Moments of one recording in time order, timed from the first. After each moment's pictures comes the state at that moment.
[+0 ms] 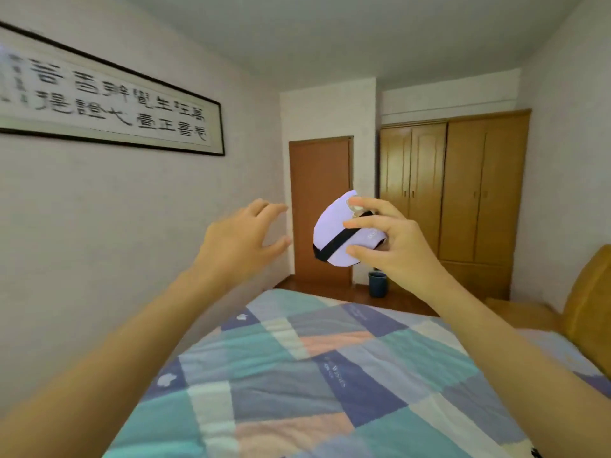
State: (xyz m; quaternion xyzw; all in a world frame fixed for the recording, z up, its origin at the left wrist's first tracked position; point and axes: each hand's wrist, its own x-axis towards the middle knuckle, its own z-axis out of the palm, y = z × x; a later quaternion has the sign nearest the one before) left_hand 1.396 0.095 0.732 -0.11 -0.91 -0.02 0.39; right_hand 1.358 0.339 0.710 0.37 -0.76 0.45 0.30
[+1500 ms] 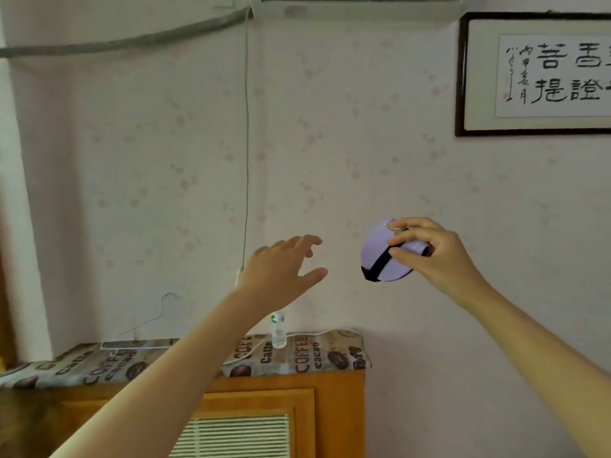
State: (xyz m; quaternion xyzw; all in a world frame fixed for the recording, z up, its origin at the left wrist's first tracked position) left_hand 1.785 -0.785 0.724 0.35 -0.87 0.15 0.31; right_hand 1.534 -0.711 0.718 0.67 -0.47 0.58 0.01
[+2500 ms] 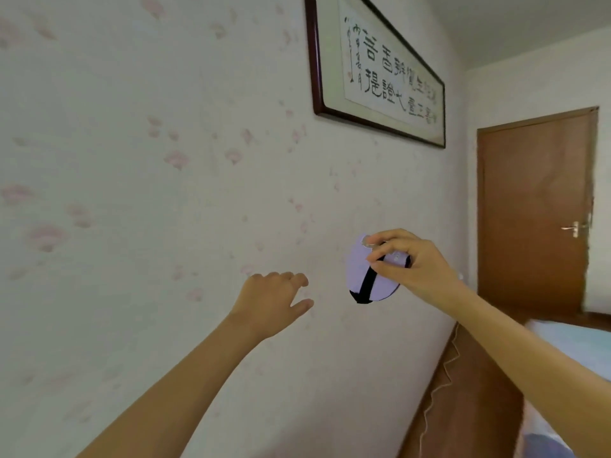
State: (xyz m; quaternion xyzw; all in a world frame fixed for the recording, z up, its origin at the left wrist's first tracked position) left_hand 1.363 -1.268 0.691 0.01 -0.96 0.17 0.25; right_hand 1.257 -1.031 0.697 0.46 -0.68 0.55 0.18
